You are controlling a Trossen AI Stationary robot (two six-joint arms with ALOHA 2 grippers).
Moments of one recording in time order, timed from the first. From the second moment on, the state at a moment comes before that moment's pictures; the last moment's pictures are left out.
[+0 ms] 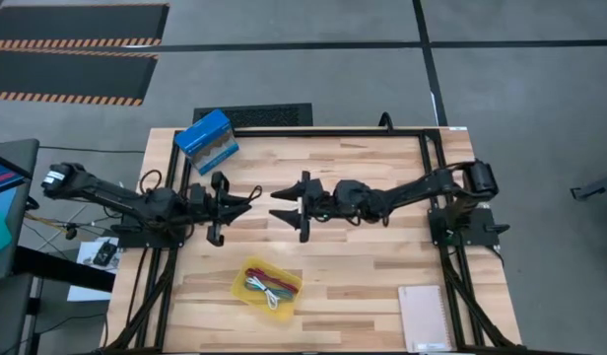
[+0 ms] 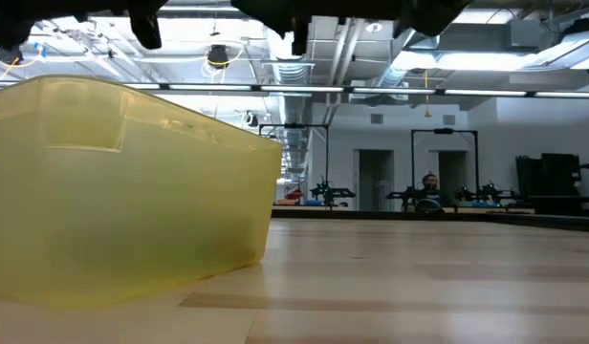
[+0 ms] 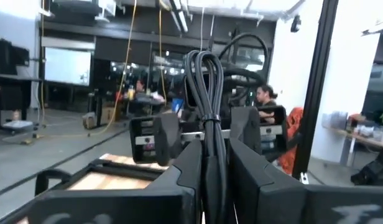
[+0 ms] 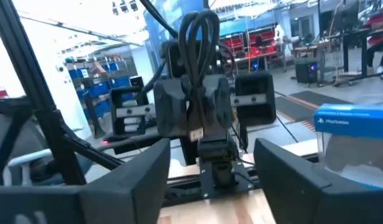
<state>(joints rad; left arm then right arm) -0.24 0.77 0.30 0.75 -0.32 -0.06 0.07 1.76 1.09 0.82 0.11 0.21</state>
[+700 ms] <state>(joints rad) -0.24 1.06 0.20 1.13 -0.32 -0.07 0.04 1.91 1.25 0.80 0.10 0.18</state>
